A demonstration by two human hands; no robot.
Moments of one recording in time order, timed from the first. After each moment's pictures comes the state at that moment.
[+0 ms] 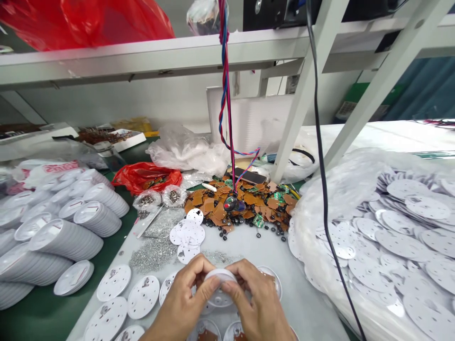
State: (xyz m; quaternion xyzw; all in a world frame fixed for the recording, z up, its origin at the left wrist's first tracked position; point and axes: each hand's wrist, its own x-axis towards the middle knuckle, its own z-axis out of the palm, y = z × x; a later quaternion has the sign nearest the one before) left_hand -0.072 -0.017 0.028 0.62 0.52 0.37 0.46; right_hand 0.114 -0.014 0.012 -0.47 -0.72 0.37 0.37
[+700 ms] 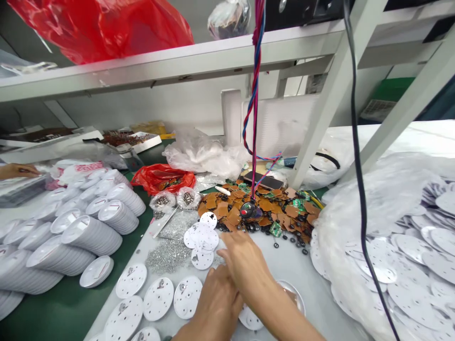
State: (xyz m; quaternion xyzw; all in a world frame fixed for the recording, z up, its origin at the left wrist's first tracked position) left_hand -0.039 0.001 -0.003 0.73 0.59 0.14 0.30; right_hand 0.069 0.067 0.021 -0.44 -0.87 0.08 0.19
